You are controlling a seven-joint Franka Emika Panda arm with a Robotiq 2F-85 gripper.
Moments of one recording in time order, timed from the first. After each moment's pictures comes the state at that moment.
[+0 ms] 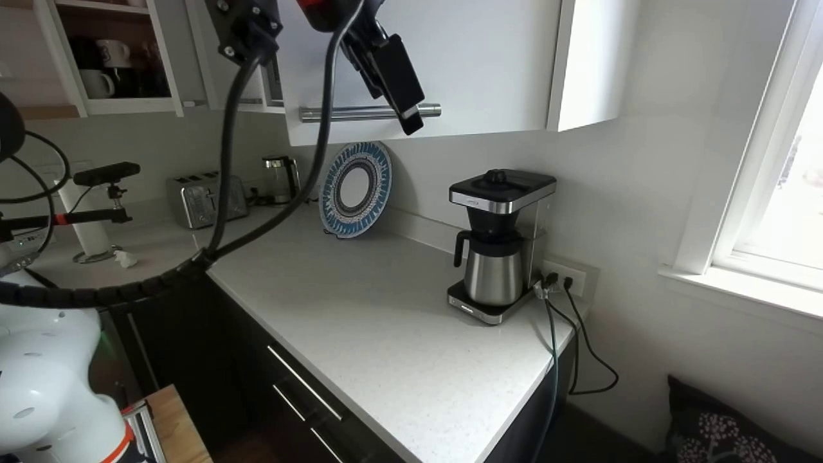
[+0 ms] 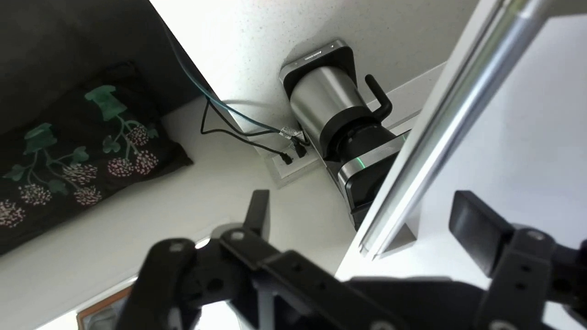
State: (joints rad) arm -0.27 -0.23 -0.65 -1.43 0.47 1.54 -0.44
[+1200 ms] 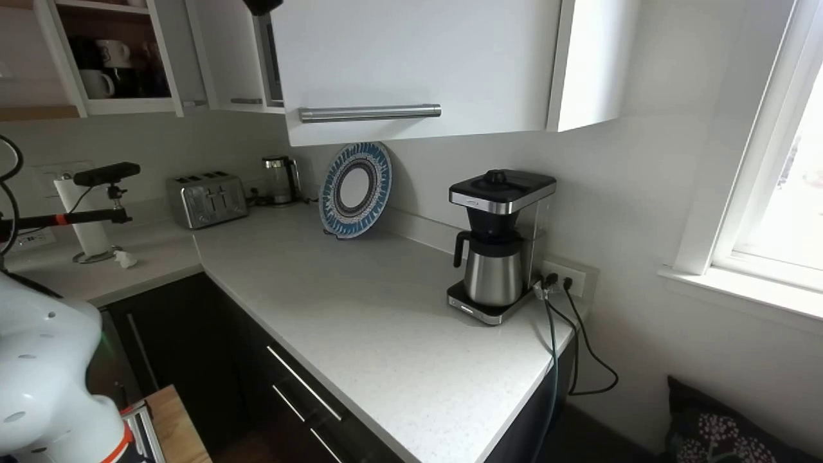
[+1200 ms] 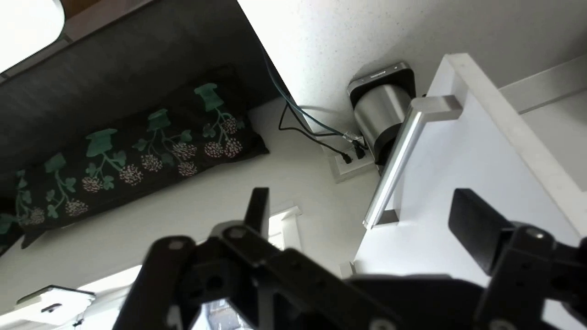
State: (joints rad) arm -0.32 -0.38 -0.59 -1.25 0.18 1.35 -0.41
